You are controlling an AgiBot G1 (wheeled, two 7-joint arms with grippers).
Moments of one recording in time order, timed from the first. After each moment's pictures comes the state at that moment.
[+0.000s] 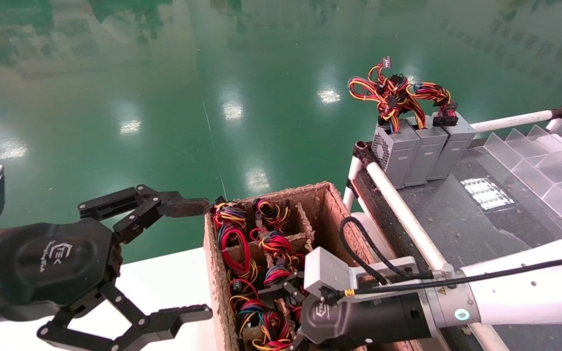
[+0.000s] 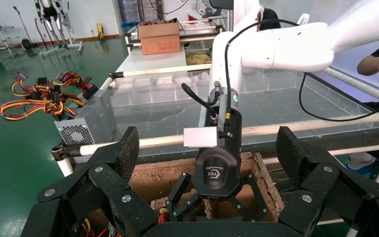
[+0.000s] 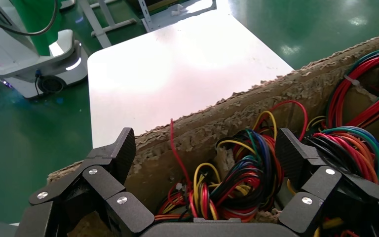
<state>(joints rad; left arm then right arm) -1.08 0.60 0.31 -1.28 0.71 1.49 -0.17 1.26 -1.01 -0.64 0.98 -1.19 -1.46 0.22</state>
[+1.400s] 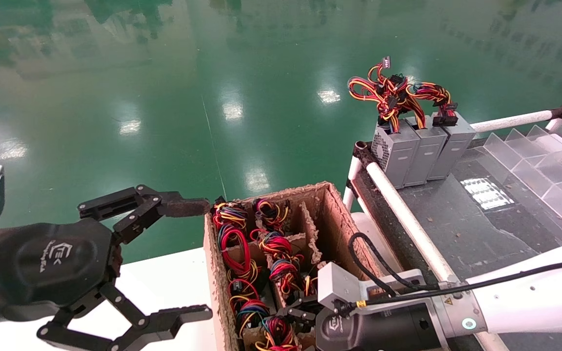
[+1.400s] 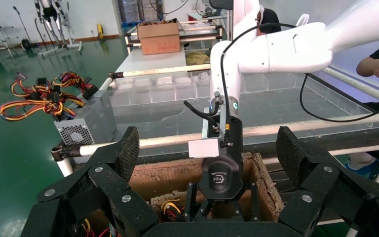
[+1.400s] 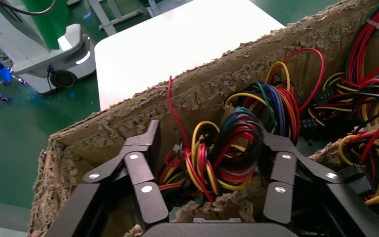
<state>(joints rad) -1.08 0.60 0.31 -1.28 0.71 1.48 -0.17 1.28 -1.04 -0.66 0.80 -1.20 -1.54 0.12</state>
